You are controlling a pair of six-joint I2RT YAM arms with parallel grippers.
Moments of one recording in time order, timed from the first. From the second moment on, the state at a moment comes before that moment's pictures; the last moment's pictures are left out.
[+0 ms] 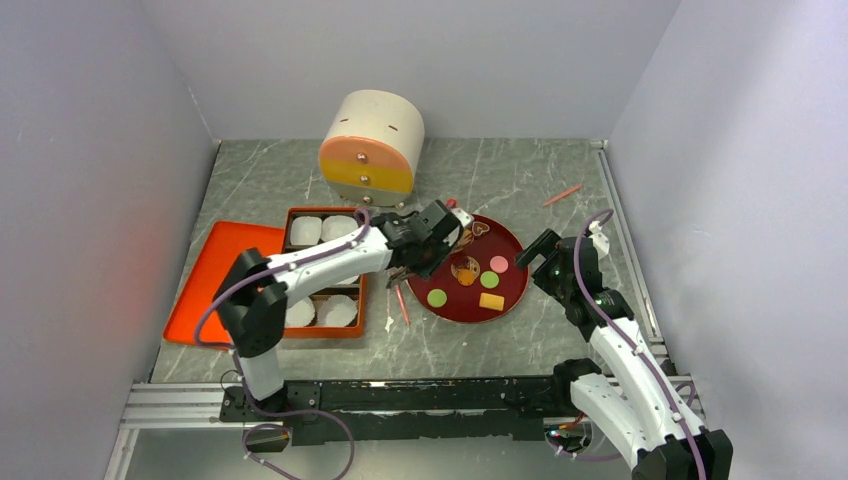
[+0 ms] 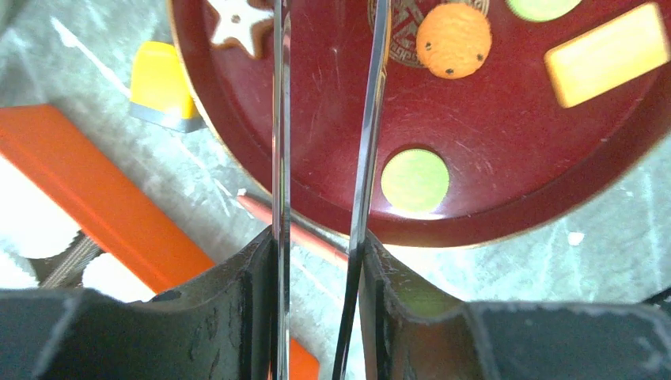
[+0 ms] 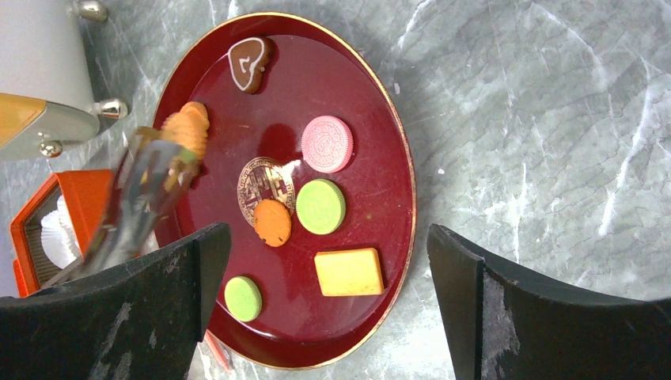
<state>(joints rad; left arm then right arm) -0.94 1.80 1.46 -0.70 -0.20 -0.13 0.21 0.76 0.56 -0.46 0.16 0.83</state>
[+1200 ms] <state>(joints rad) -0.44 1.30 1.10 -0.76 -0.29 -0.15 0.21 0.83 0.62 -0.39 0.18 0.72</state>
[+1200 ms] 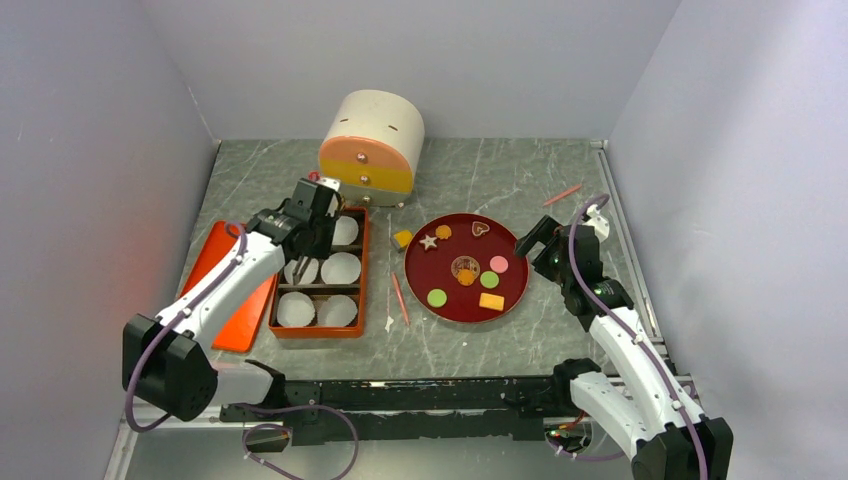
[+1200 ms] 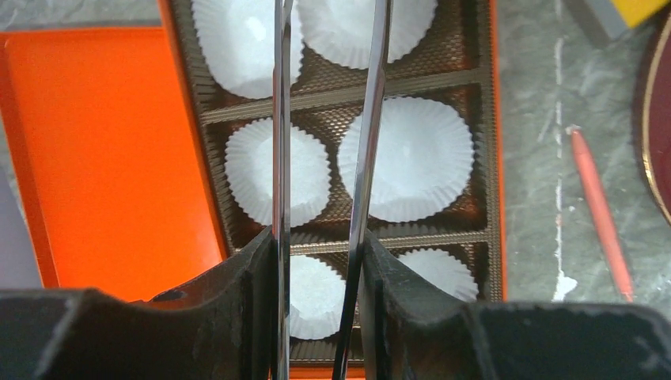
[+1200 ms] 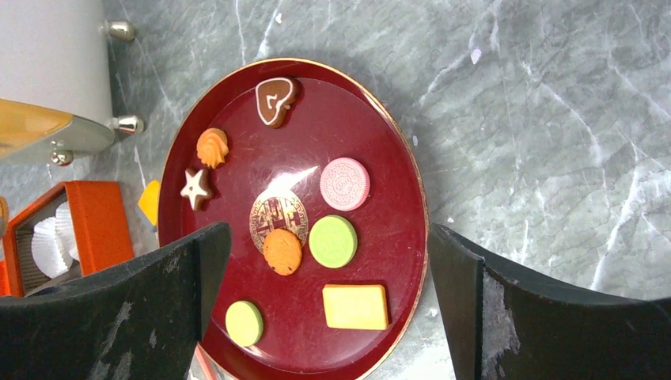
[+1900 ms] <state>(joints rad) -0.27 1.40 1.08 -0.77 -0.32 -0.15 0.21 0.83 0.62 -0.36 0.18 0.66</state>
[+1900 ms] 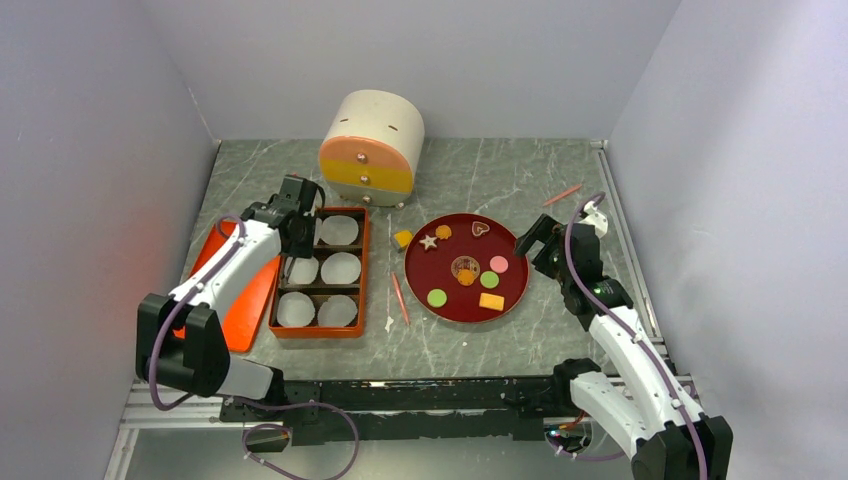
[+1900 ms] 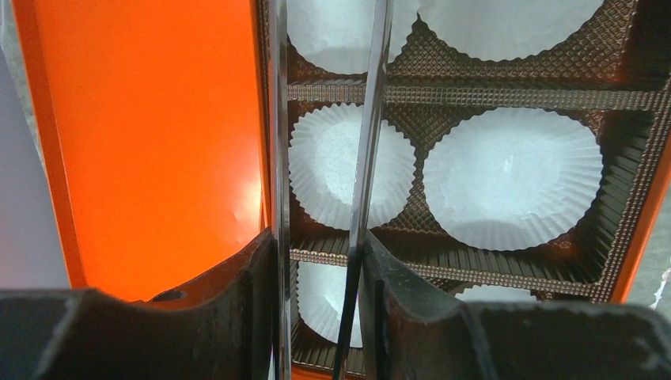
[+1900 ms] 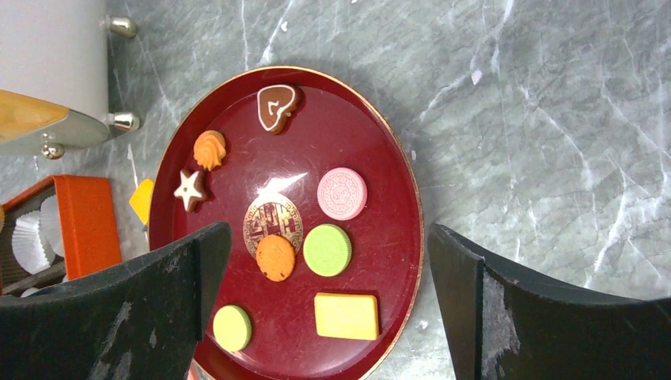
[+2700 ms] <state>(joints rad) -0.26 1.34 1.08 -0.85 -0.32 -0.16 0.21 0.88 0.62 -0.32 0.18 0.63</state>
